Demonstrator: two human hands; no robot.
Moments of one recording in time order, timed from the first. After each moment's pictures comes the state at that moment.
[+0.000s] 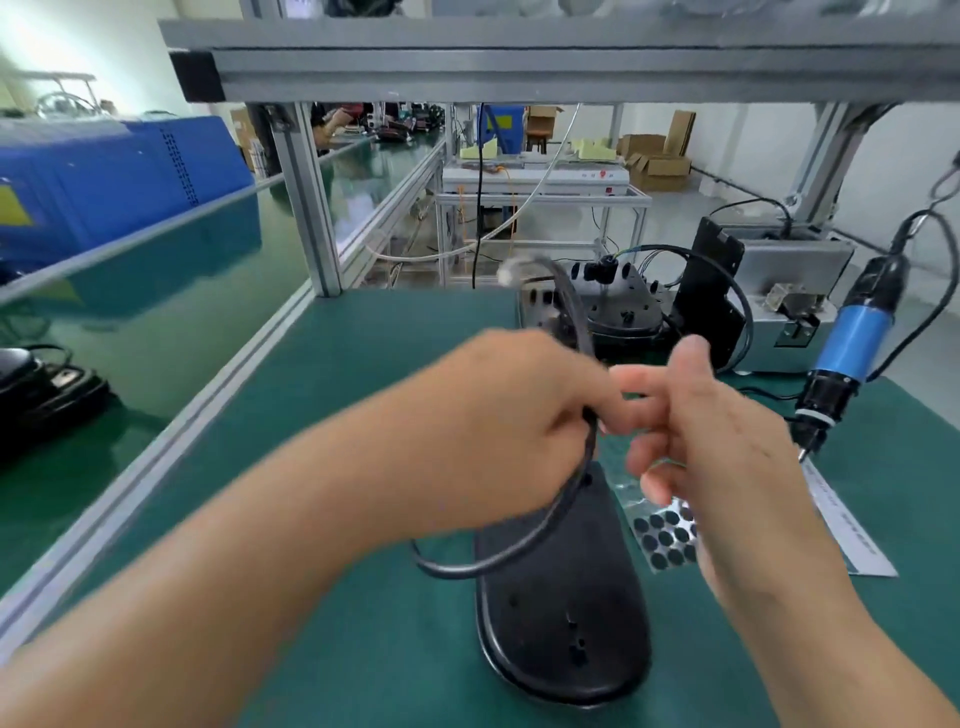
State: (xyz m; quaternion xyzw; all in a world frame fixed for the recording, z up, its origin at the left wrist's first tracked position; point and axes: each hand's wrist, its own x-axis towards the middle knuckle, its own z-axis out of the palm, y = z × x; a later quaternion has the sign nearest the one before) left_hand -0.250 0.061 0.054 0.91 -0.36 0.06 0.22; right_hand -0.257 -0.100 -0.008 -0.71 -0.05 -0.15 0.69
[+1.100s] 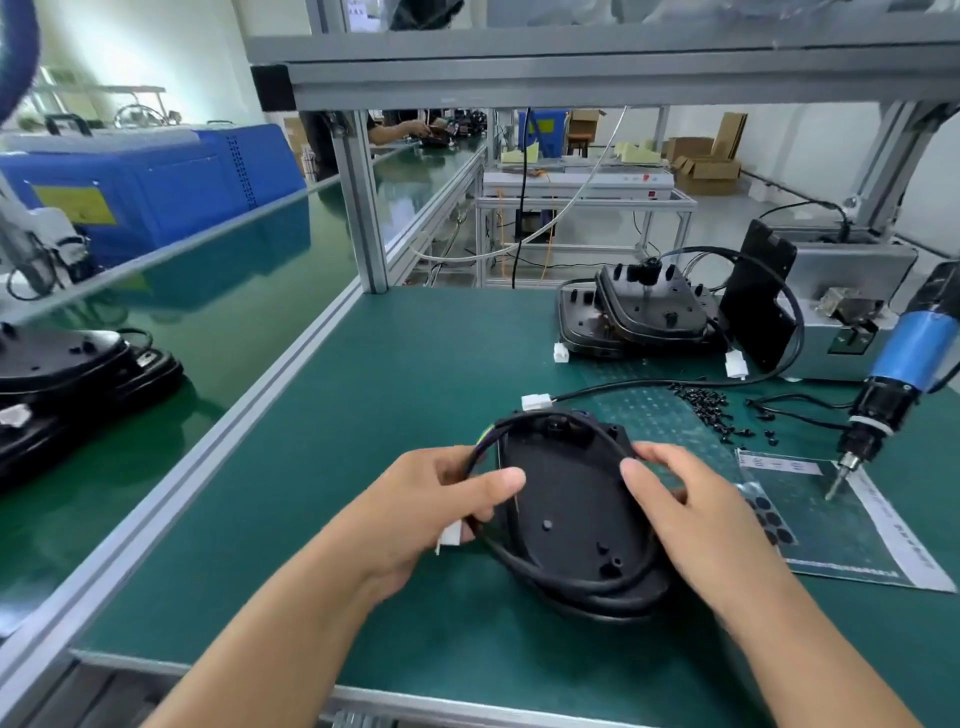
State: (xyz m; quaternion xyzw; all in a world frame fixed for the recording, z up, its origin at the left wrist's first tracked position) left_hand -0.255 0.119 -0.060 0.75 -0.03 -0.11 0.65; right_hand -0.246 -0.105 -0.069 -0.88 0.03 -0.02 0.48
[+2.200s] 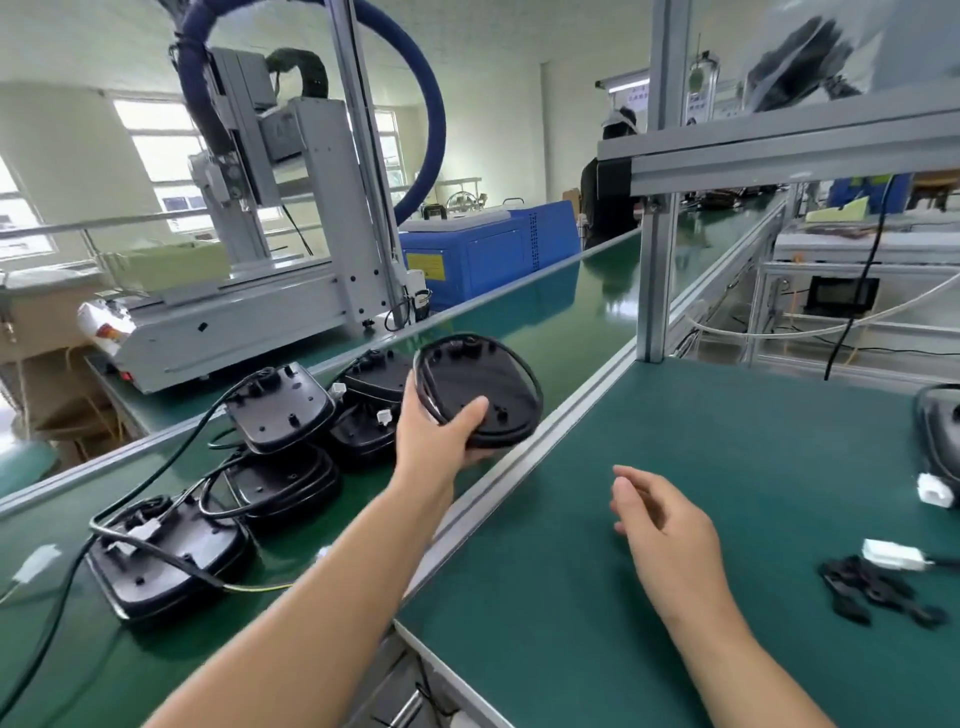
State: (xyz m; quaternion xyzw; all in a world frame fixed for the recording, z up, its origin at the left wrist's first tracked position) left_hand -0.240 0.317 -0.039 0.57 0.21 0.39 0.69; right_hand -0.187 0.119 -0.097 -0.71 -0.20 0.04 0.67
